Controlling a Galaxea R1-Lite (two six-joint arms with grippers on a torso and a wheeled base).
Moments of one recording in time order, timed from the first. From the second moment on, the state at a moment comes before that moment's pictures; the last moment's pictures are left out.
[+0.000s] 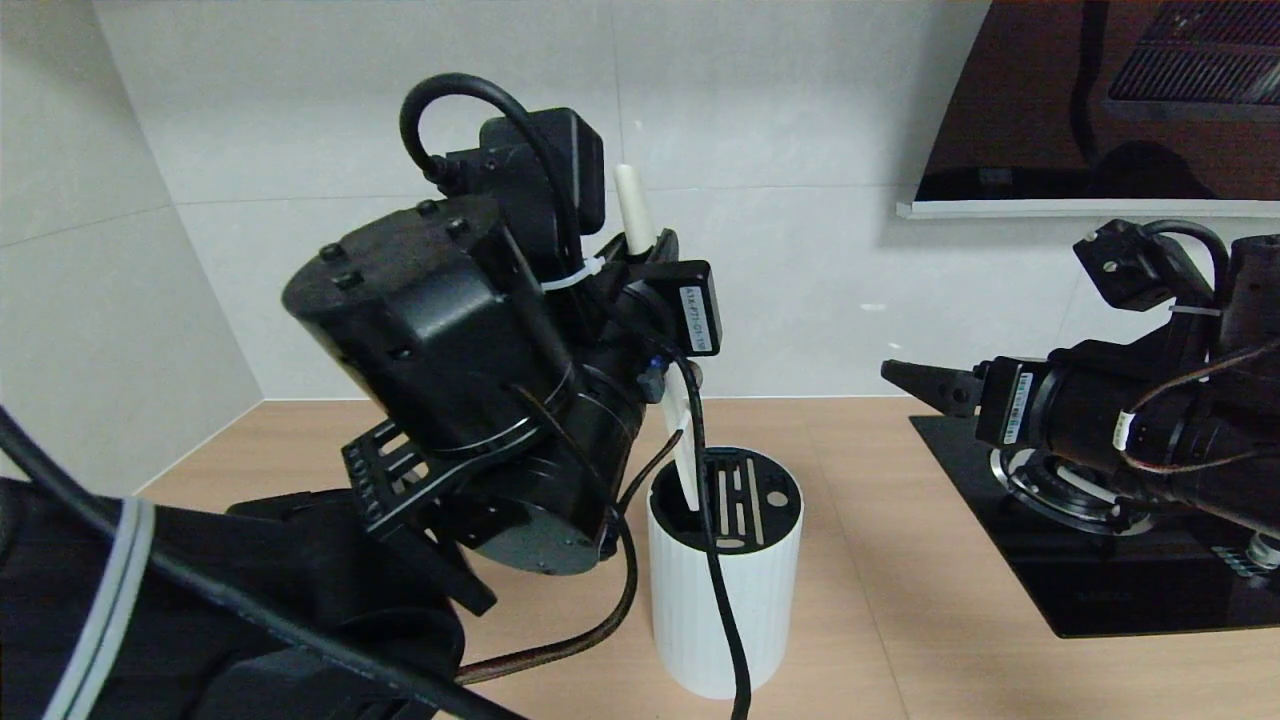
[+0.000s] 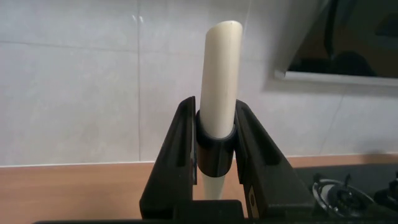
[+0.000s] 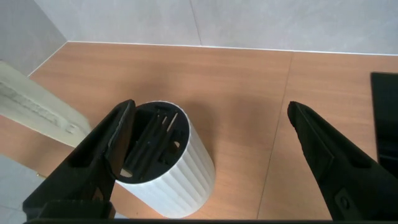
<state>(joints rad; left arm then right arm) -0.90 1.82 -1.00 -1.12 0.70 0.02 0.52 1.45 -0.79 -0.47 -0.11 0.26</state>
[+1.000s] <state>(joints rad) -0.90 1.93 -1.00 -1.15 0.70 0.02 0.52 1.46 -0.78 -0.47 -0.11 0.26</state>
